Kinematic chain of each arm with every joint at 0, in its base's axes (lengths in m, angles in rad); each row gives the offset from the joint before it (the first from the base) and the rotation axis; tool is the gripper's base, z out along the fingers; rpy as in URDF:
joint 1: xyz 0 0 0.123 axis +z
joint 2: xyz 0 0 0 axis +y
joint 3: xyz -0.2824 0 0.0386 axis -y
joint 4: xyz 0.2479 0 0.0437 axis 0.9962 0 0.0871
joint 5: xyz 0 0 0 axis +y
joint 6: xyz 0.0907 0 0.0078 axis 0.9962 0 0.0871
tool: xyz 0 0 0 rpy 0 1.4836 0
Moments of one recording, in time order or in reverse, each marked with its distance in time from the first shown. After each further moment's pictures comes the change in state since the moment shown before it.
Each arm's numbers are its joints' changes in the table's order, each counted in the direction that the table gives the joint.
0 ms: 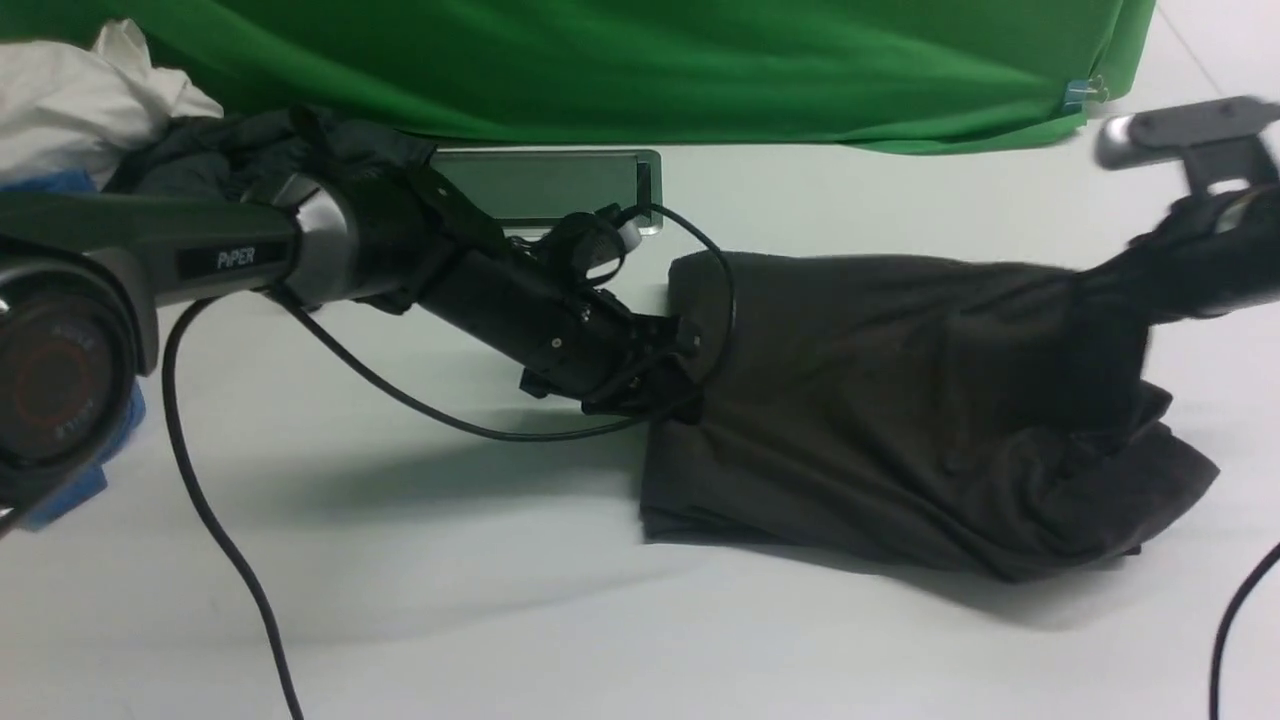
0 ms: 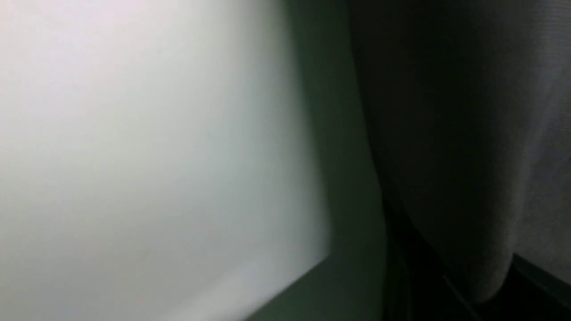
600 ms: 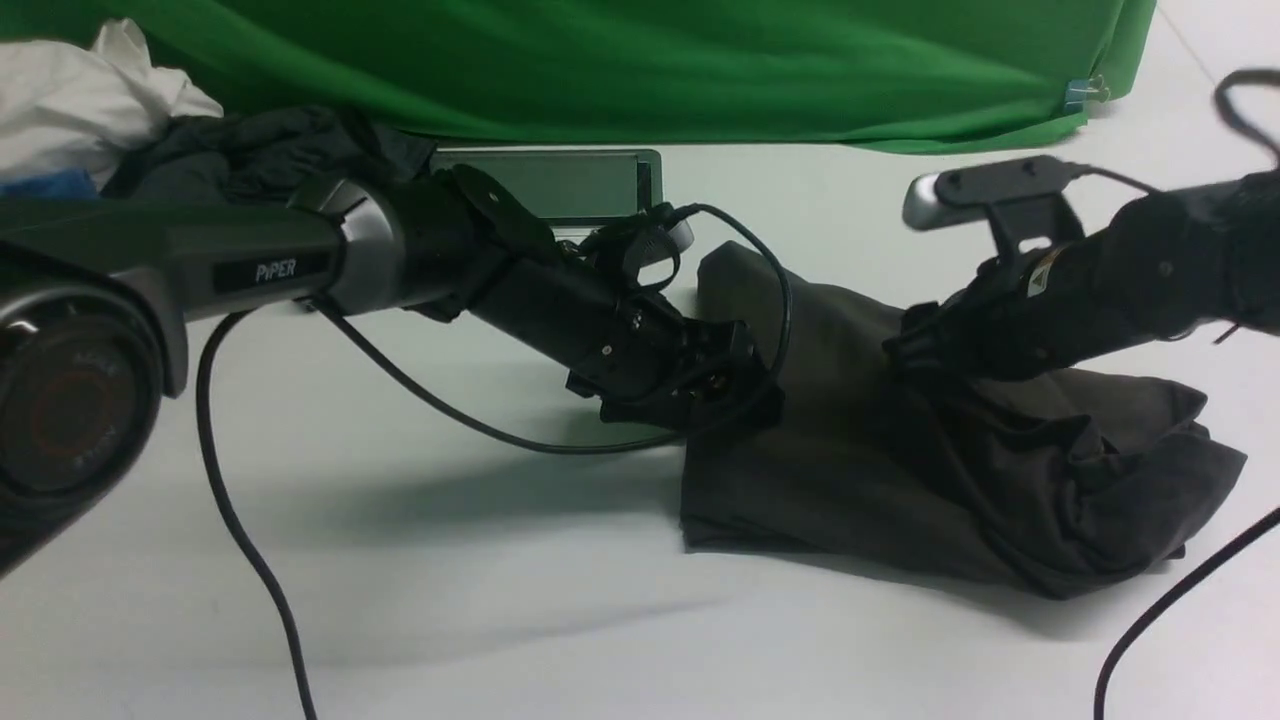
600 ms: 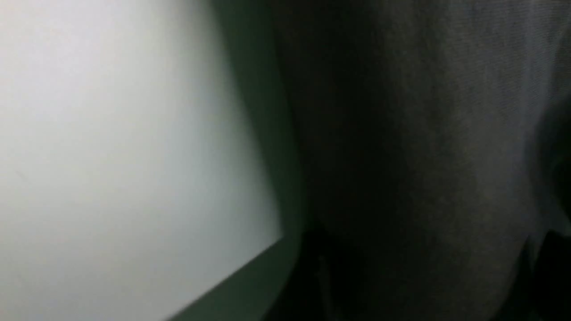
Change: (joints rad) right arm 0.316 0.028 -0.022 0.048 0.020 0.119; left arm -0.088 -0.011 0.001 -0.022 -0.055 0.009
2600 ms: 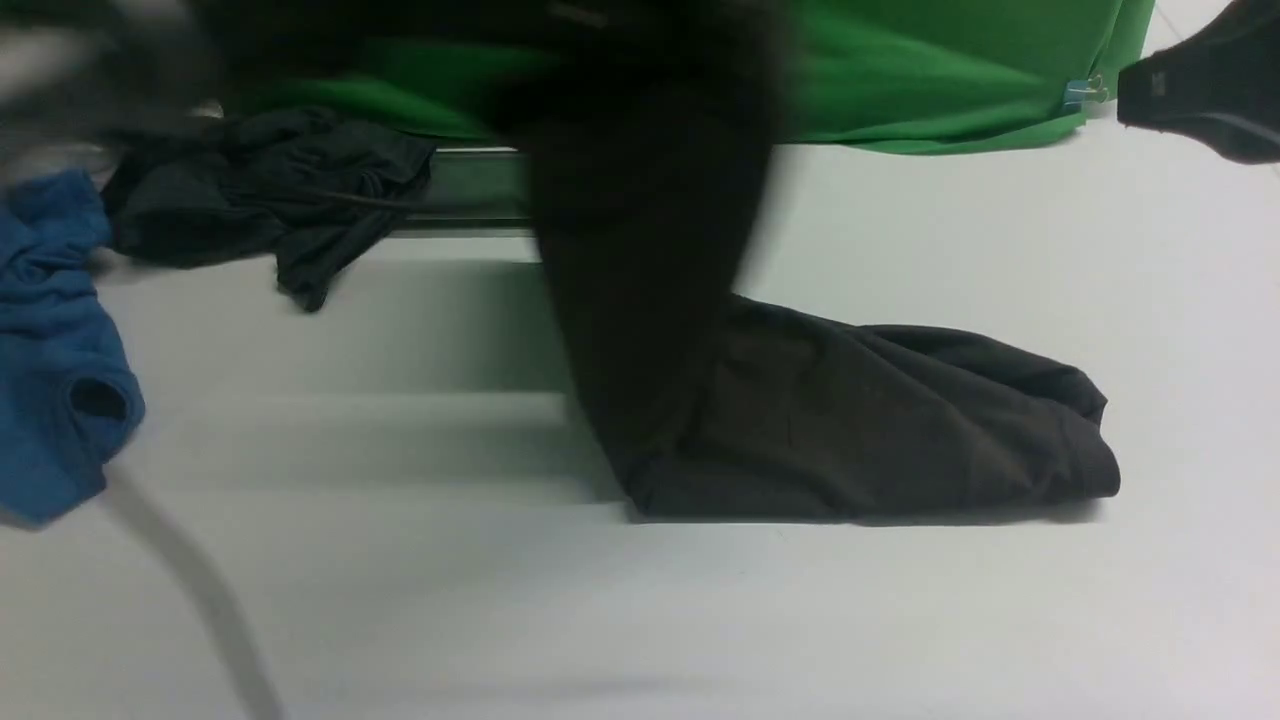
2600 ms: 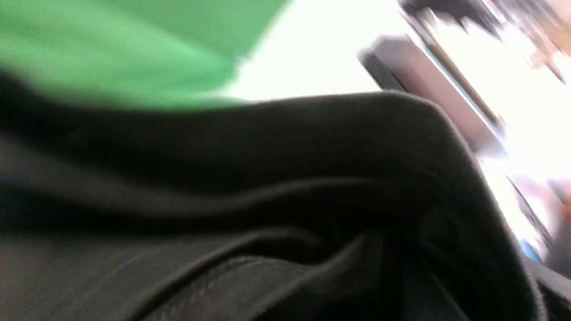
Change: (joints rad) right arm 0.001 -0.647 0.101 0.078 0.383 0.042; left arm -0.150 -0.158 0.303 -0.136 -0.131 0.018
